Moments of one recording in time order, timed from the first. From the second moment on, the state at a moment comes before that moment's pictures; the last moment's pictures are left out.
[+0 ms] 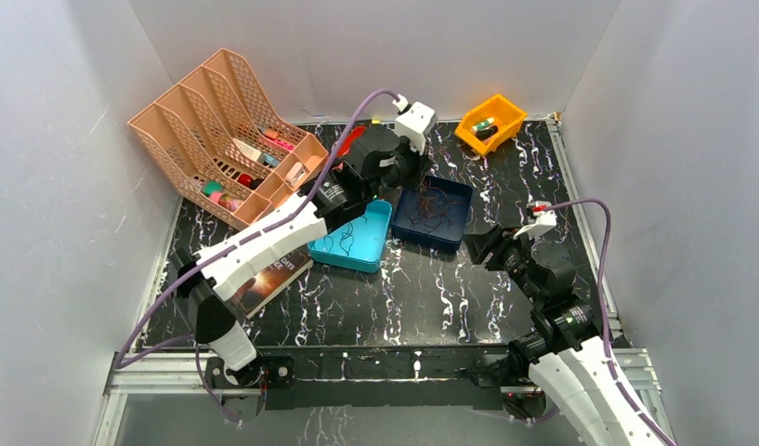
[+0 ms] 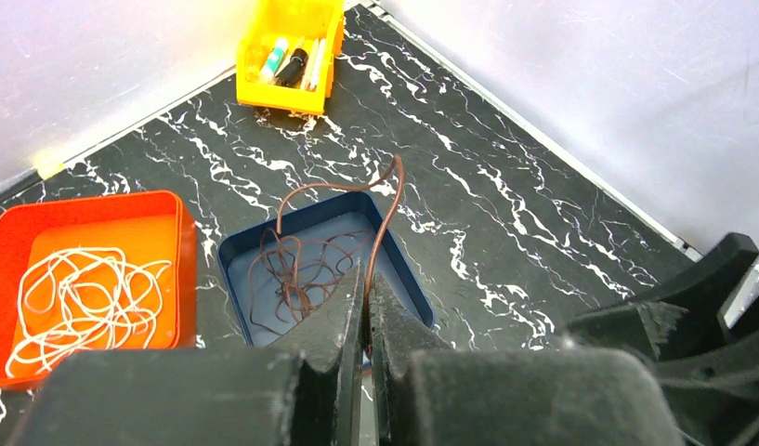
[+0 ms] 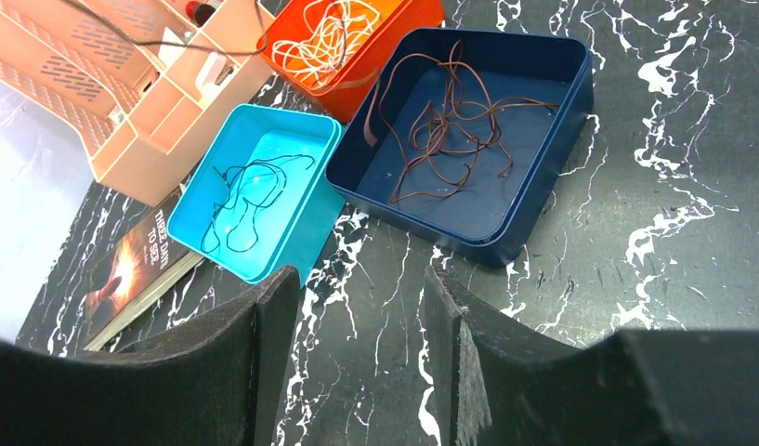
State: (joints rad) left arm -0.92 1.61 1.62 -0.25 -0.13 -0.12; right arm 0.43 0.43 0.51 -0.30 0.00 0.50
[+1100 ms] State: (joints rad) left arm -0.79 2.00 1.73 -0.18 0.06 -0.12; right arm 0.43 0.43 0.51 -0.31 0.01 0.52
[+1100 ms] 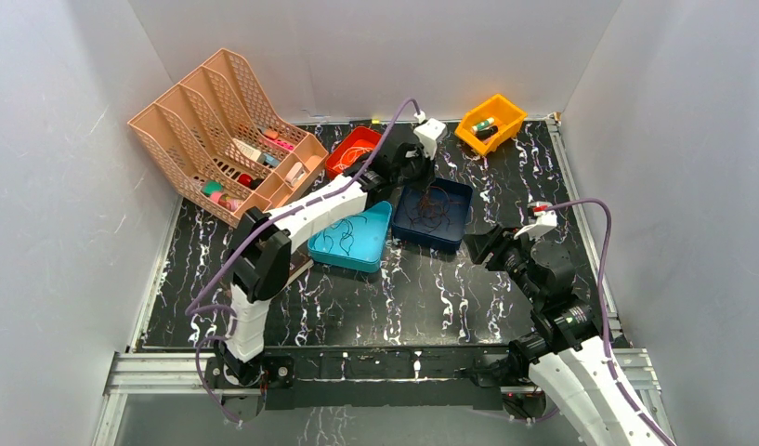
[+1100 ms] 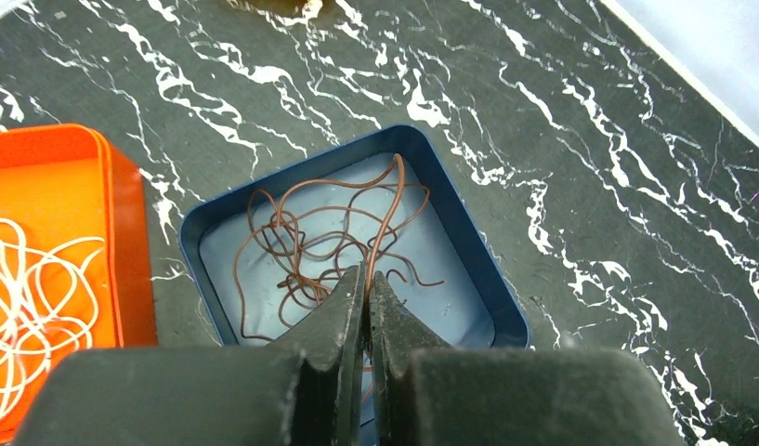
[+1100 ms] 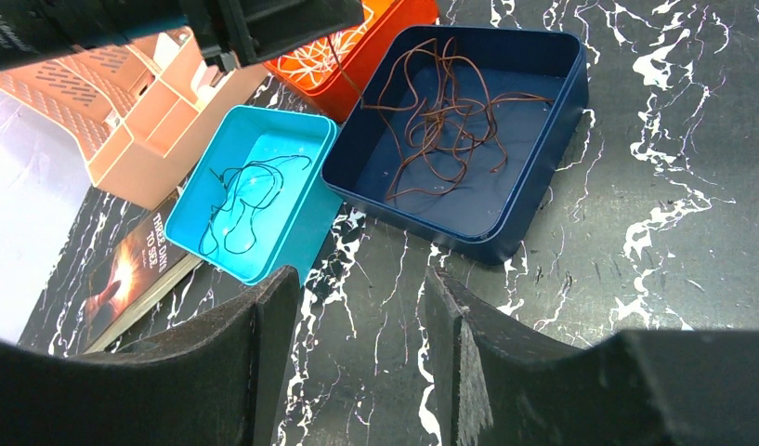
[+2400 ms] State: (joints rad) left arm -0.78 2.28 1.82 -0.28 0.17 -0.14; right arm 0.43 0.43 0.51 -0.35 0.01 0.52
